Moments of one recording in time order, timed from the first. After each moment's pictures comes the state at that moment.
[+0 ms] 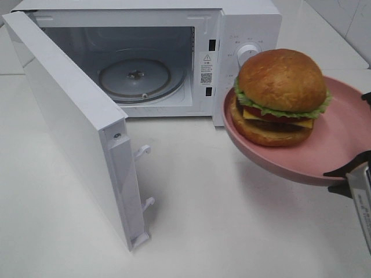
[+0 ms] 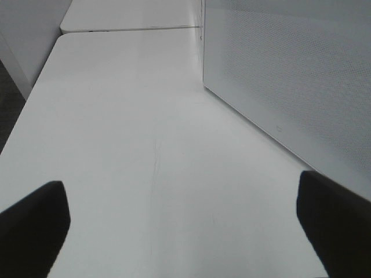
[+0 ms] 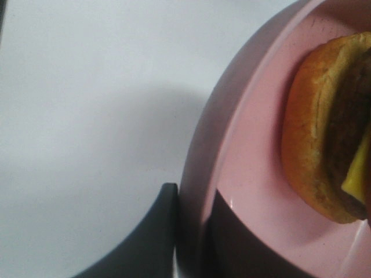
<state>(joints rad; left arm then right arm) 0.07 0.00 -0.52 -0.09 1.07 0.09 0.62 0.81 -0.44 -0.22 0.51 -1.06</state>
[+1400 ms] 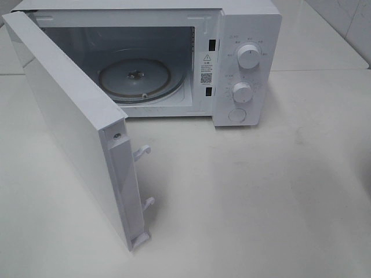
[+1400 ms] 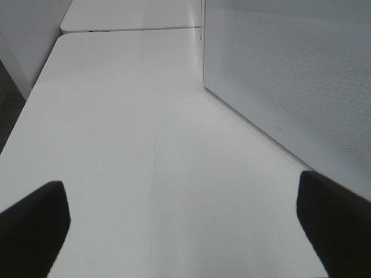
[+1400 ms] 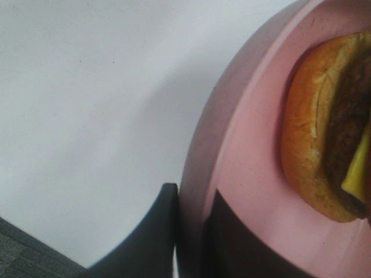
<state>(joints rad) 0.07 0.00 -0.52 -0.09 1.07 0.09 0.62 0.79 -0.44 -0.71 0.96 0.01</state>
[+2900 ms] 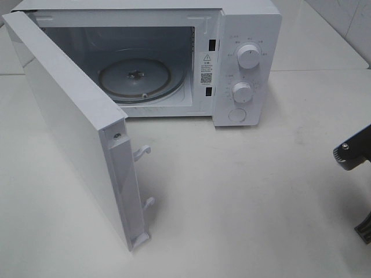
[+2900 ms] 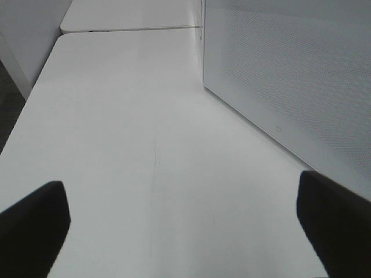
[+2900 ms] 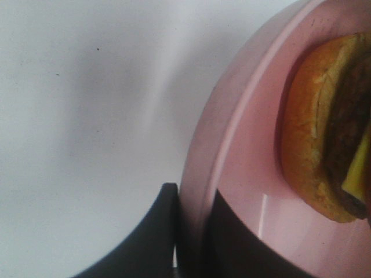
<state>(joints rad) 0.07 0.00 -0.52 -0.09 1.07 0.09 0.62 1.31 -0.44 -0.80 0.90 0.83</state>
